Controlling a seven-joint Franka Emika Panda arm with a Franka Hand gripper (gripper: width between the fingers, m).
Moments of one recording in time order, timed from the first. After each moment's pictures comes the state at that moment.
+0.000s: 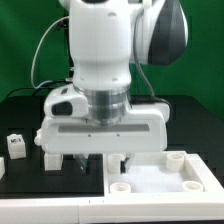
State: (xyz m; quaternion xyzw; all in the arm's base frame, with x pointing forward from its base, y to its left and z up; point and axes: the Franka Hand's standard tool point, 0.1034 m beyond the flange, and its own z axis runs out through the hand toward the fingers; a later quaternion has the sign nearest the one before) arm 0.575 -0.037 0.045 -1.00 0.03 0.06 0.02
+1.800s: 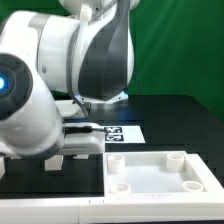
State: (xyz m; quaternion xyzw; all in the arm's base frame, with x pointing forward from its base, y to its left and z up) arm 0.503 -0.118 0.022 -0.89 0.02 0.45 0.03
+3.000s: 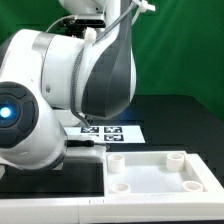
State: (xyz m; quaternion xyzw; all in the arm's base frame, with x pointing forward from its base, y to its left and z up) arm 0.502 -0.117 0.013 -0.89 0.04 0.46 0.02
